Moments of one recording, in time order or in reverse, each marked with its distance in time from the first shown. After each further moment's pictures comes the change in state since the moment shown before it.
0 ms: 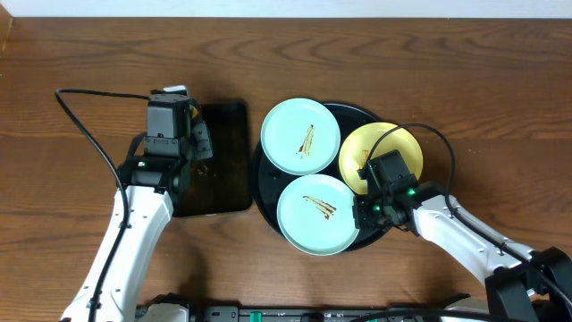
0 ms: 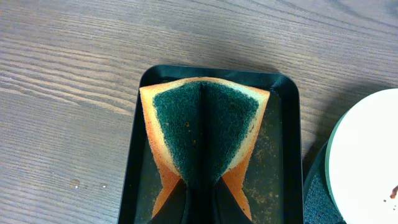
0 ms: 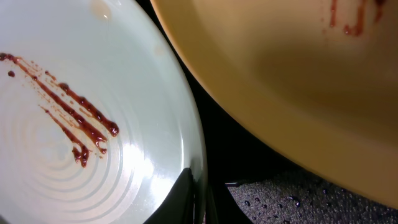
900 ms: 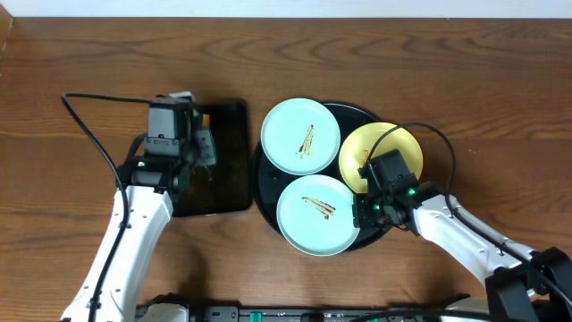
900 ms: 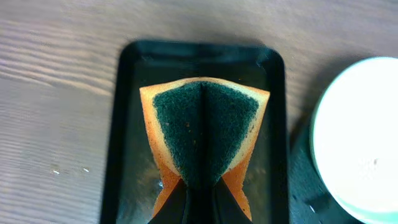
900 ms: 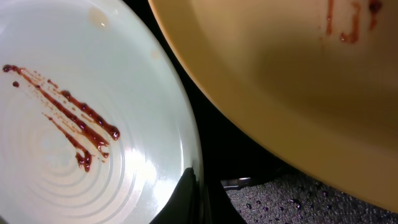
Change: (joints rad) left arm 0.000 0.000 0.000 -0.079 0.114 0.000; right arm 0.000 0.000 0.002 0.006 0.001 0.014
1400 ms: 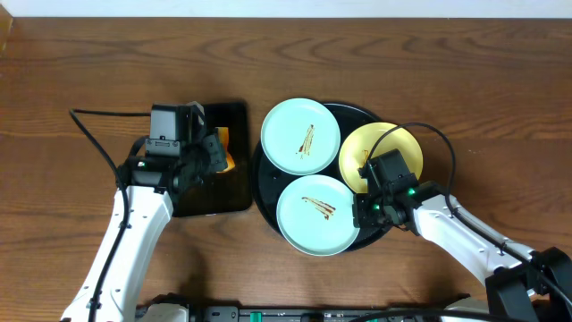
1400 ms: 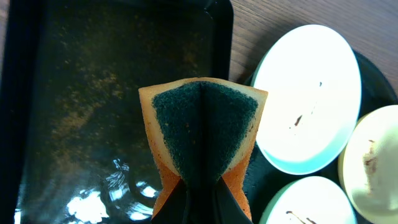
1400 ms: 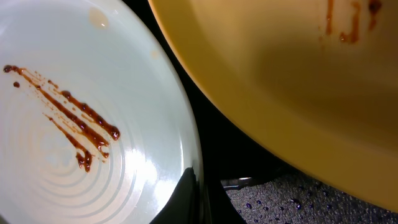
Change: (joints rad) left arm 0.000 0.000 0.000 -0.078 0.215 -0.182; right arm 0.000 0.000 0.000 -0.002 0.000 0.000
